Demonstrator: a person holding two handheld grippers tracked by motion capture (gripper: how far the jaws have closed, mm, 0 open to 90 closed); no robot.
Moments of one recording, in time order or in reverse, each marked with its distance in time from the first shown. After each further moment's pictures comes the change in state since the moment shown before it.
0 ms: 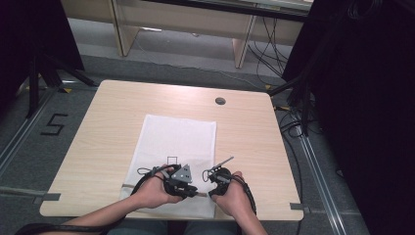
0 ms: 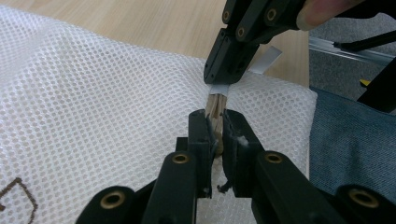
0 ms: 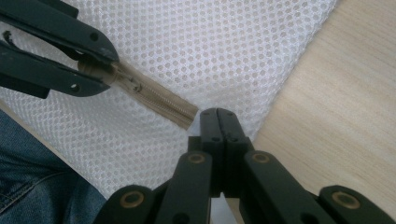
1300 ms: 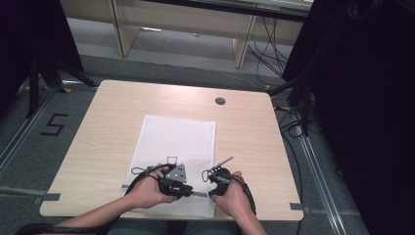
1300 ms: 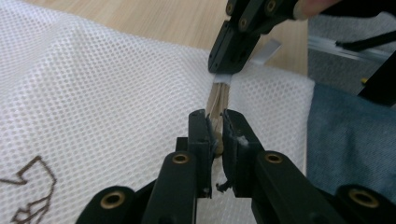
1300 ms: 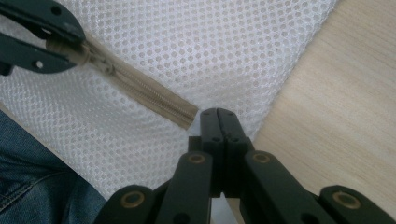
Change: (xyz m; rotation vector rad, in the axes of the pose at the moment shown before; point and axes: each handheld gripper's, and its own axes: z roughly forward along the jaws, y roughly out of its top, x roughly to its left) left arm 0.002 -0.006 -0.014 0.003 0.013 -0.006; right arm 0.002 0.000 0.000 0.008 -0.003 0.002
